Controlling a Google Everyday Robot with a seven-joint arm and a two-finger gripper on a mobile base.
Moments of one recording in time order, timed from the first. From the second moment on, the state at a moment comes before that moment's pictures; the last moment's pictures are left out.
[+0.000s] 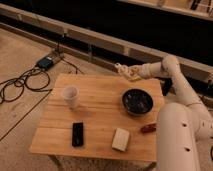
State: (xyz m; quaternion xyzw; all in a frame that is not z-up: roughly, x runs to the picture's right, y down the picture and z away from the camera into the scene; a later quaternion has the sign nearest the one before) arm 0.171 -0.080 0.934 0.44 -0.10 -0.88 0.12
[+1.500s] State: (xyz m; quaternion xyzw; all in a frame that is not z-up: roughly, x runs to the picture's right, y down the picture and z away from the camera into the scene) arm 0.235 -0.055 1.010 0.48 0.01 -0.80 0.36
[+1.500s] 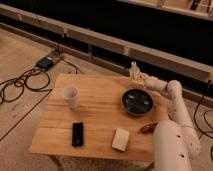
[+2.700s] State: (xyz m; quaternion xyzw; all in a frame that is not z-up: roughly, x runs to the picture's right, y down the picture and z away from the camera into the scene) arm 0.244 -0.044 1.010 0.49 0.04 -0.78 0.38
